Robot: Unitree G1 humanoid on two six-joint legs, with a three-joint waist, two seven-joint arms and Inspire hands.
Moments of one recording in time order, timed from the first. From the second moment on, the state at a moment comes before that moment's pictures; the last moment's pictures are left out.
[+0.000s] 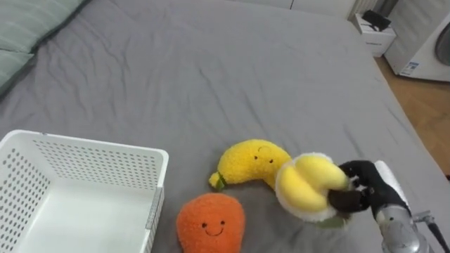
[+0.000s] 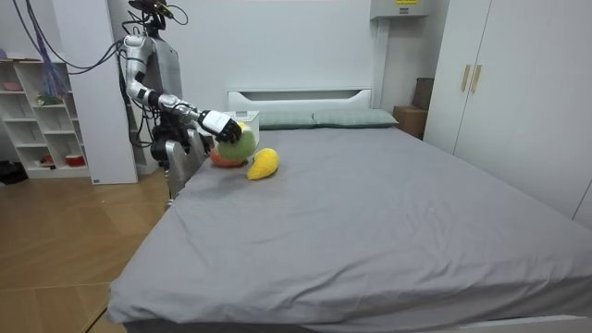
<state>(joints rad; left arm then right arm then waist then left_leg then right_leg) 0.25 0.20 0.19 0.99 0.03 0.12 0.23 0.10 -0.33 -0.06 0.17 -0.36 0.15 -0.01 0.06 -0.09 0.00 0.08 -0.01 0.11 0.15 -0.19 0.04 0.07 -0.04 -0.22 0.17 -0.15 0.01</state>
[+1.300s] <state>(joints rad) 0.17 0.18 0.09 1.00 0.03 0.09 0.22 -0.26 -0.27 0.28 -0.06 -0.22 0.15 0.16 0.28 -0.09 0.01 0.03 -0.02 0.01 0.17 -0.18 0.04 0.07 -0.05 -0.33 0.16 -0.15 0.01</state>
